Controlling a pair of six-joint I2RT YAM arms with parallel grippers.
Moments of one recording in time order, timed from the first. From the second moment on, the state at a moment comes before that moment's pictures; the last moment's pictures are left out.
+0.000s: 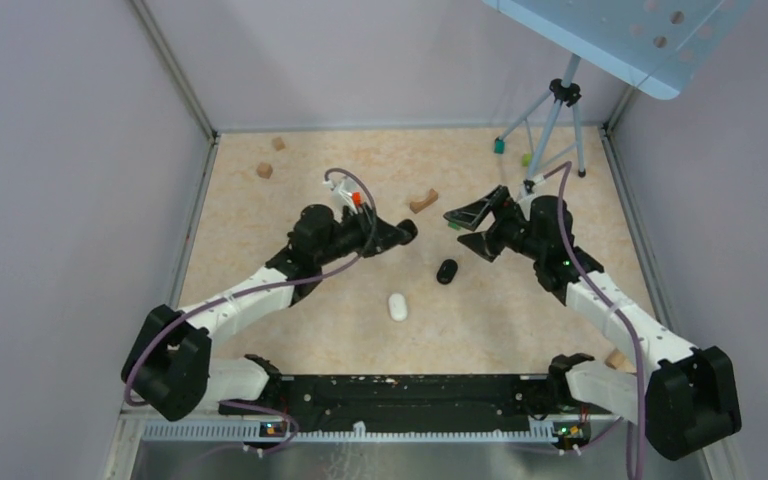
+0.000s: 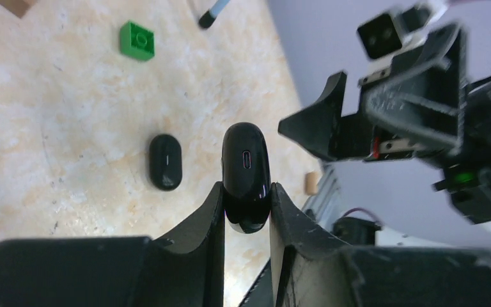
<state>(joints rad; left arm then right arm) -0.63 1.29 0.71 0.33 0.33 -0.85 0.37 1.09 0.67 0.05 -0.39 1.22</state>
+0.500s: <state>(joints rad) -0.48 1.30 0.56 0.90 0.58 -1.34 0.45 1.16 0.56 0.56 -0.53 1.16</state>
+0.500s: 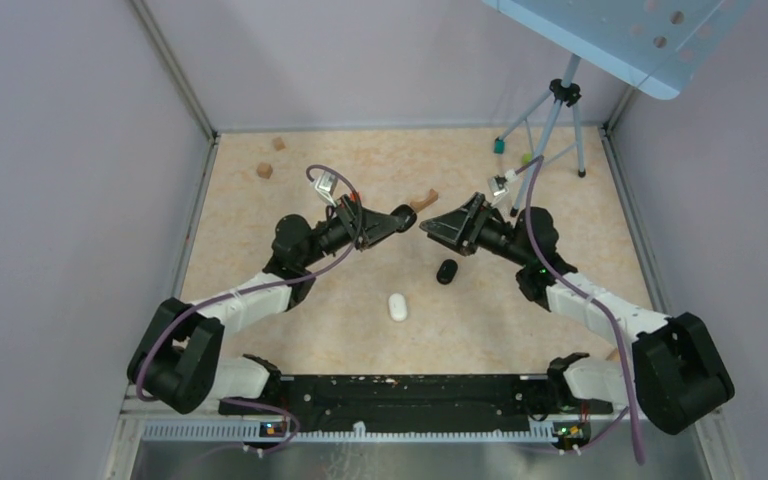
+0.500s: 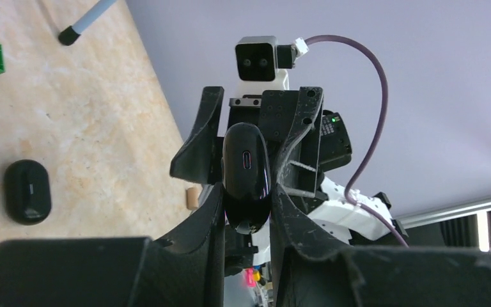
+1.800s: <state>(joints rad) -0.48 1.32 0.55 1.00 0.62 -1.37 0.52 1.42 0.65 0.97 -0.59 1.30</state>
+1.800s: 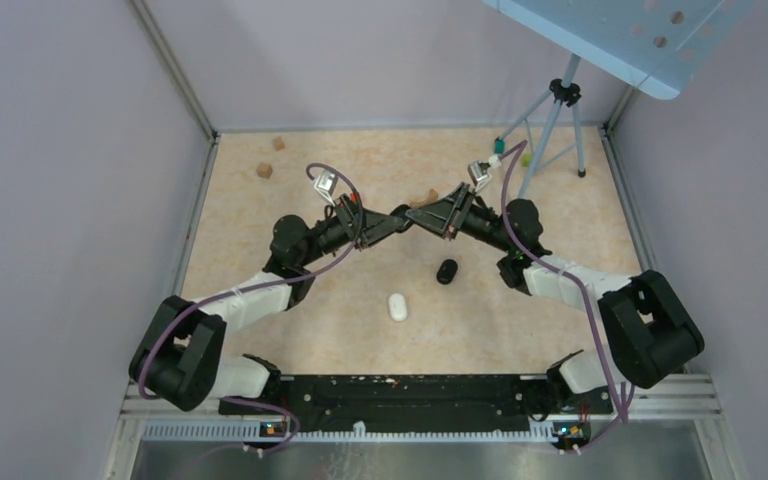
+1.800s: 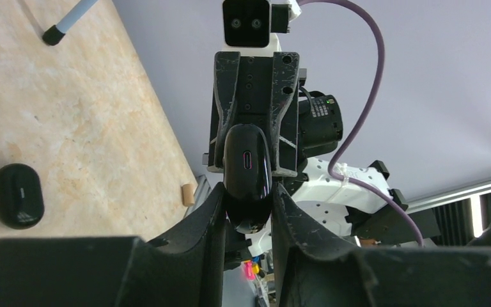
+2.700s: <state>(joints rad) -0.38 1.36 0.76 0.52 1.07 -1.07 0.52 1.33 0.69 0.63 -0.72 1.09</state>
